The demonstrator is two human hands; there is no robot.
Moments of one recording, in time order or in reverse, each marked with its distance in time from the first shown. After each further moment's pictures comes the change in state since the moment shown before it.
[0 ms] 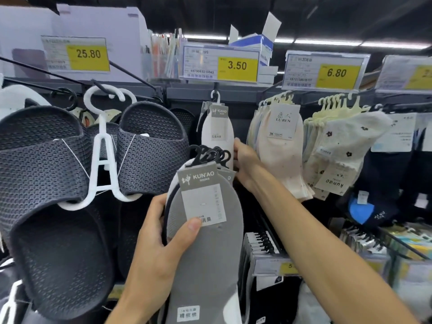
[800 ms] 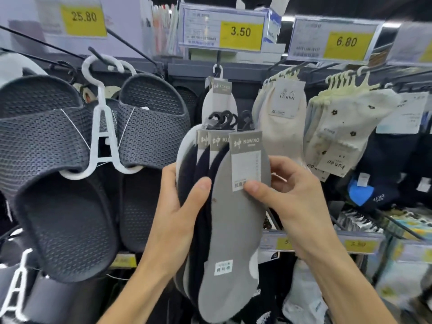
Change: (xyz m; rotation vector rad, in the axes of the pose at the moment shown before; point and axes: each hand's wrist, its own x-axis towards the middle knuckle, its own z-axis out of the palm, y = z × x) left_hand 0.000 0.002 0.026 -0.077 0.029 -0.027; right_hand -0.167 0.034 -0.056 -0.181 -0.051 -0.529
